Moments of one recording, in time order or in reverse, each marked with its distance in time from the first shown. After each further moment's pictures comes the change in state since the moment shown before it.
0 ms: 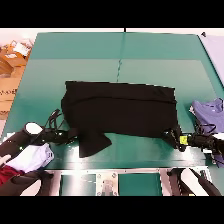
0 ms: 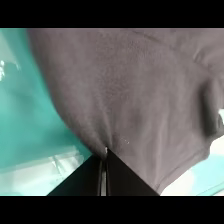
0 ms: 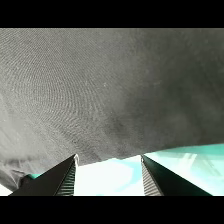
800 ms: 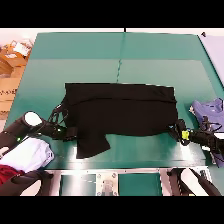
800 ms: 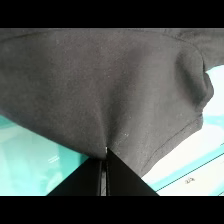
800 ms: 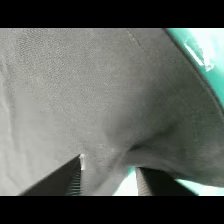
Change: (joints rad) left arm -0.014 -0.006 0.161 0.180 -0.204 0.004; right arm 0.000 0.001 -0.003 0.032 -0.219 -0.004
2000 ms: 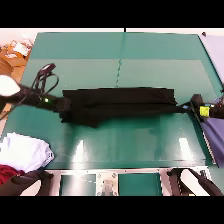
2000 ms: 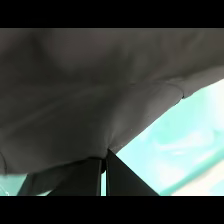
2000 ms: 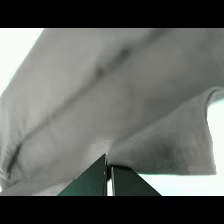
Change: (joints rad) left arm 0.000 -0.044 0.541 0.147 -0.178 -0.047; right arm 0.133 -0.040 0.515 -0.020 0.251 0.088
